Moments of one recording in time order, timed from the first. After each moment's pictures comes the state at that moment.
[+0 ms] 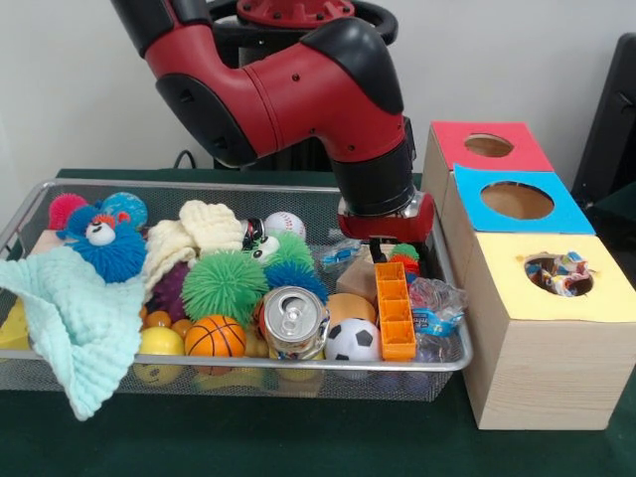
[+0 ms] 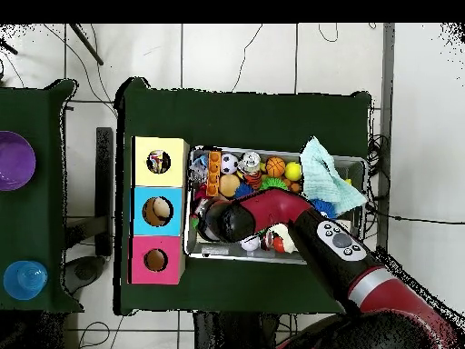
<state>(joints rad) -0.70 -0.37 0.69 1.75 -0.74 0.51 2.54</state>
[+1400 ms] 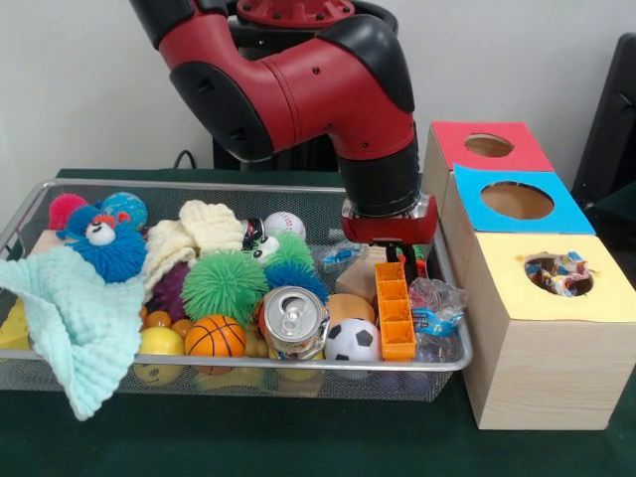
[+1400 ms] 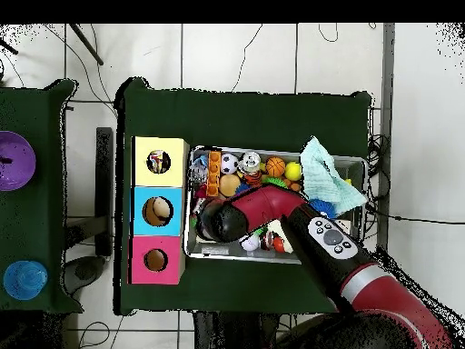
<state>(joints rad) -0.65 -0.40 0.68 1.73 -0.81 0.51 2.54</state>
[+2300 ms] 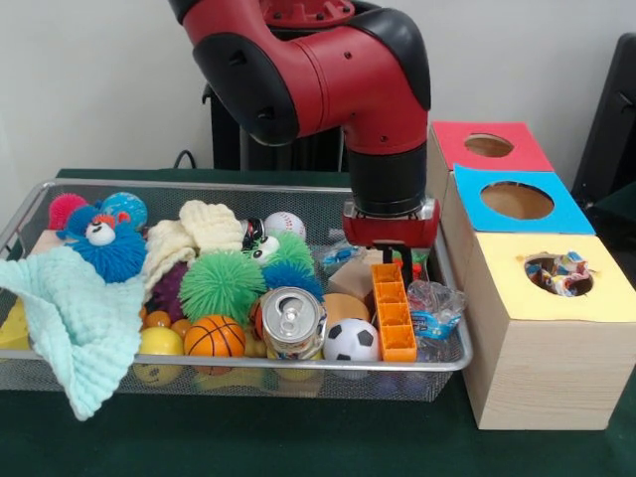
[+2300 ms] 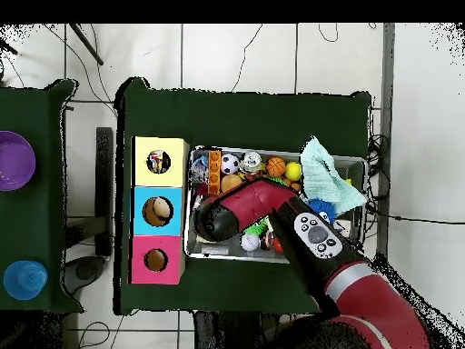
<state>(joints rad) -0.55 -0.46 0.60 1.70 -0.86 0.51 2.54</state>
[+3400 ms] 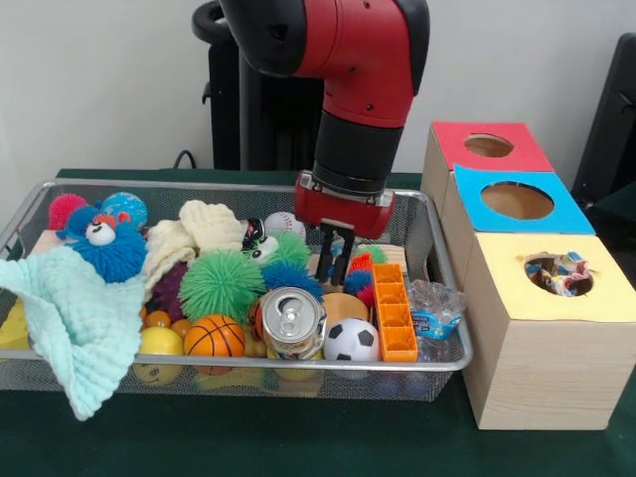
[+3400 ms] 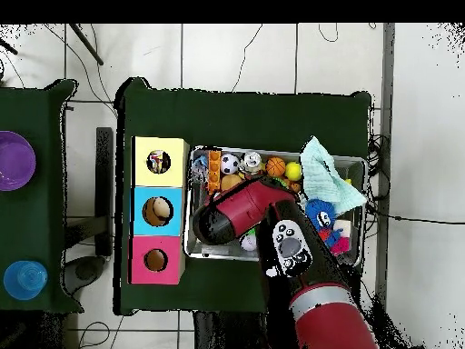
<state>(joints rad) -0.31 -0.58 0.28 1.61 -0.87 0.50 2.55</state>
